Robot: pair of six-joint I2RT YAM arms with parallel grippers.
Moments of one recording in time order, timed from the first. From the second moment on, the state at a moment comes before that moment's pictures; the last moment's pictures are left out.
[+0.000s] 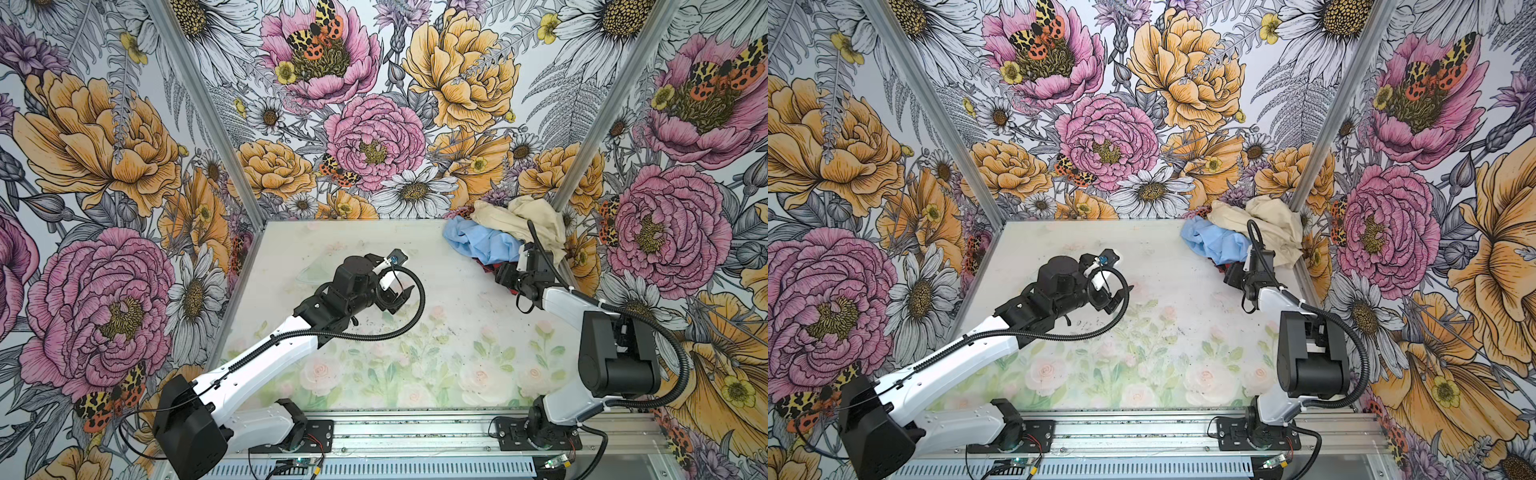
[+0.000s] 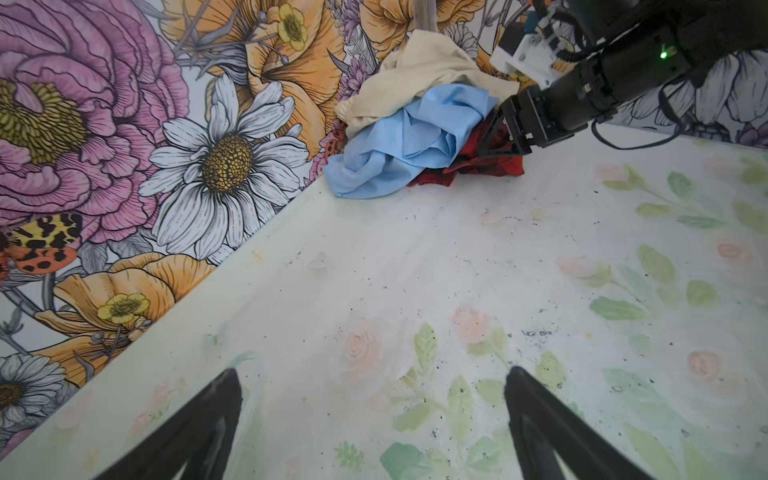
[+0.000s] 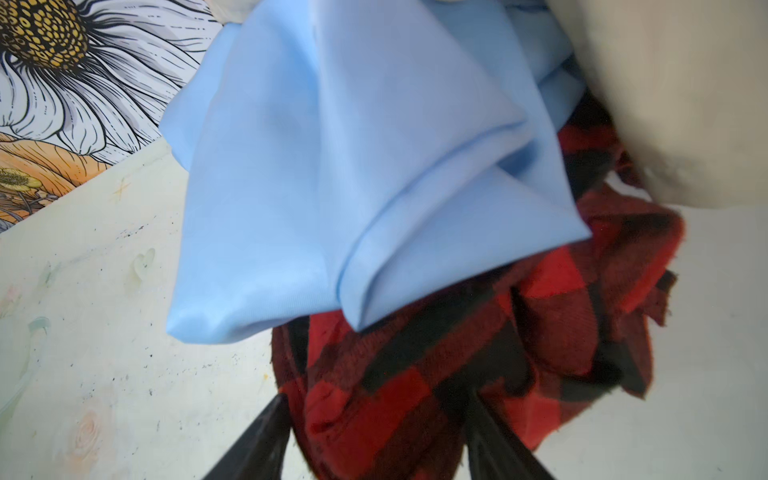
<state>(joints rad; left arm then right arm) -0.72 1.18 0.99 -0.16 -0.04 0.27 -0.08 1.61 0.88 -0.03 -0.18 0.34</state>
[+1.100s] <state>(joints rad) -0.66 1.09 0.98 -0.12 -0.14 0.27 0.24 1.97 2.81 -0.54 -0.45 0.45</state>
